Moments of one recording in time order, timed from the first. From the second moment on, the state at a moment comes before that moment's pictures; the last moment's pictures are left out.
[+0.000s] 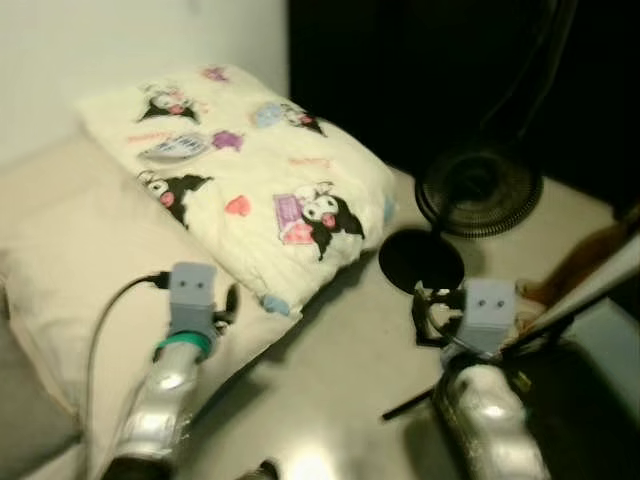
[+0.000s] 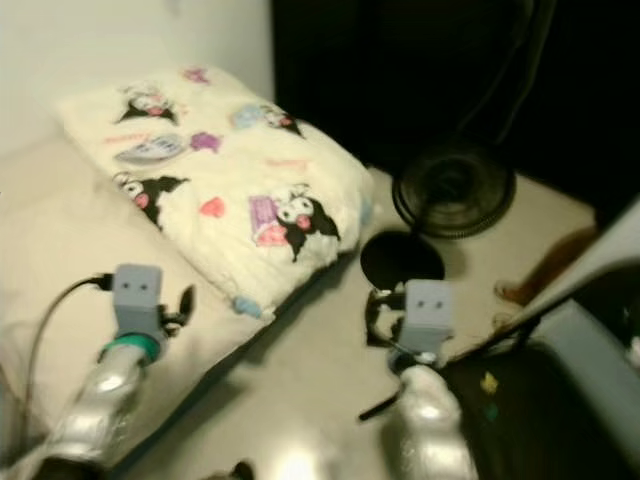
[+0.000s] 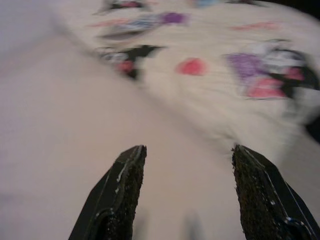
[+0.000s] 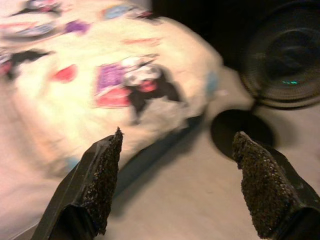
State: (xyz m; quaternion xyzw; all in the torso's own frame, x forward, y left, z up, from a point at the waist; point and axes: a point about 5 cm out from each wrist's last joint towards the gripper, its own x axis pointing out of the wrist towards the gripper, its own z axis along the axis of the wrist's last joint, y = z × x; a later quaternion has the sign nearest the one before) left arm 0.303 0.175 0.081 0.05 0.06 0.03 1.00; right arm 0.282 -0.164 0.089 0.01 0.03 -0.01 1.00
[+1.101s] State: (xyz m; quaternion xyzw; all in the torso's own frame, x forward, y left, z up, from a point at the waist) left arm 0.306 0.165 0.079 0.05 0.07 0.01 1.00; right arm 0.287 -0.166 0.080 0.01 0.04 0.00 1.00
